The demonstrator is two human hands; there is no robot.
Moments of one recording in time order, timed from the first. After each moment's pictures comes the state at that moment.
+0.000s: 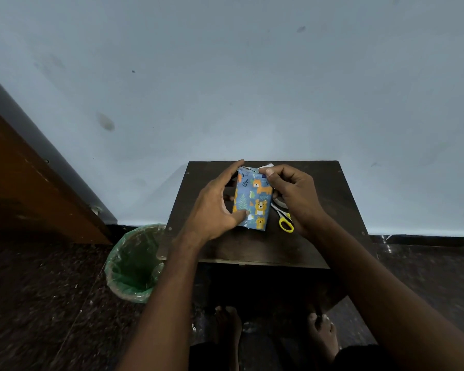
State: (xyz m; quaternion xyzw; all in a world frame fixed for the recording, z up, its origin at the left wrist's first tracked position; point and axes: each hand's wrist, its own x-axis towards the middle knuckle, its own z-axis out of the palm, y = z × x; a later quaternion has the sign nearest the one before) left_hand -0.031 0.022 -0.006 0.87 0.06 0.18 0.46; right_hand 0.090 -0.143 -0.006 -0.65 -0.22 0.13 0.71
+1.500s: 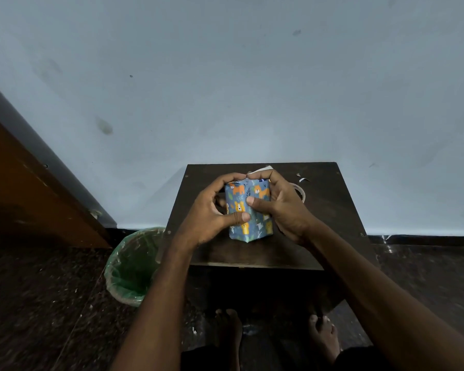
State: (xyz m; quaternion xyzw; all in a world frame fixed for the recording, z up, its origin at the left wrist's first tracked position) left_hand -0.045 0.020 0.007 0.81 0.06 0.15 0.57; right_hand 0.076 -0.138 -0.014 -0.53 -0.28 0.30 0.74
